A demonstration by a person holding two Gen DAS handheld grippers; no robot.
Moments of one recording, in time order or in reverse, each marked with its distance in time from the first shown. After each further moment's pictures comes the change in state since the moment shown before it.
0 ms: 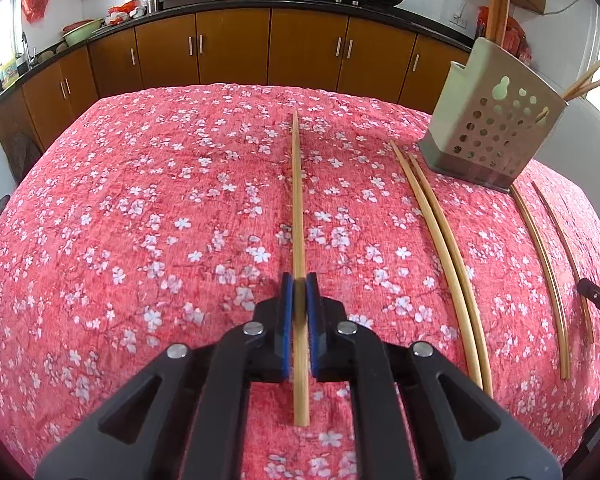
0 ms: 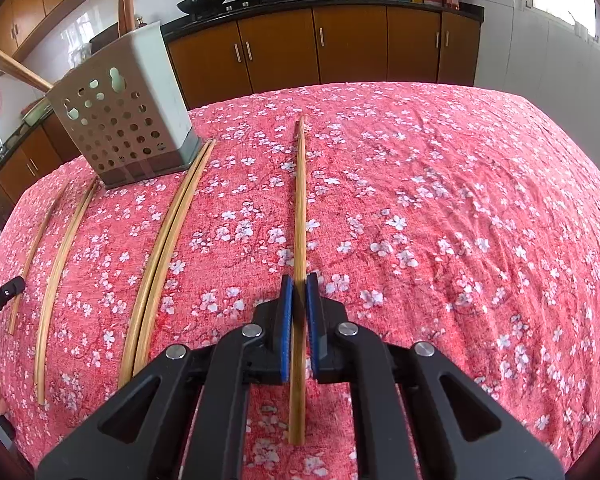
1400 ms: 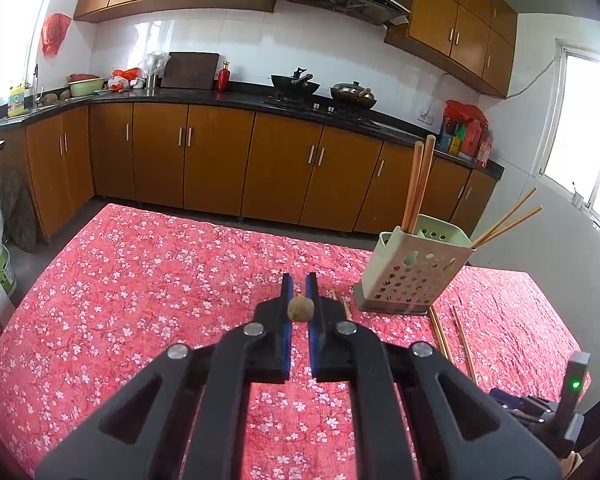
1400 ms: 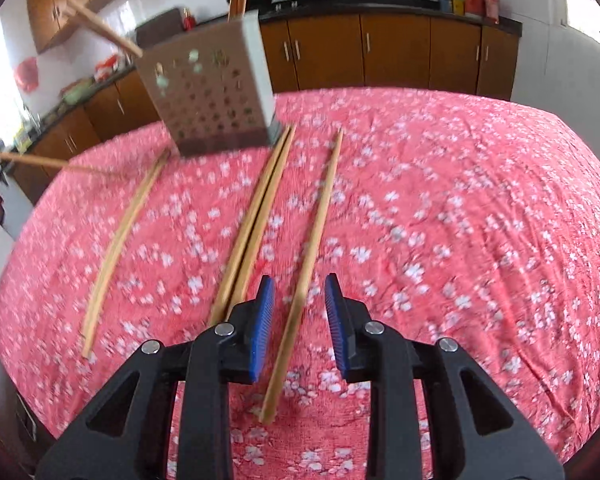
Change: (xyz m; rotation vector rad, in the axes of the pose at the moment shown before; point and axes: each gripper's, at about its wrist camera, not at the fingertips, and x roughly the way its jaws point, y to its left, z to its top) left arm -0.133 0.001 0.052 -0.056 -0.355 -0.125; right arm -0.023 0.048 -0.030 -0.113 0.032 0.084
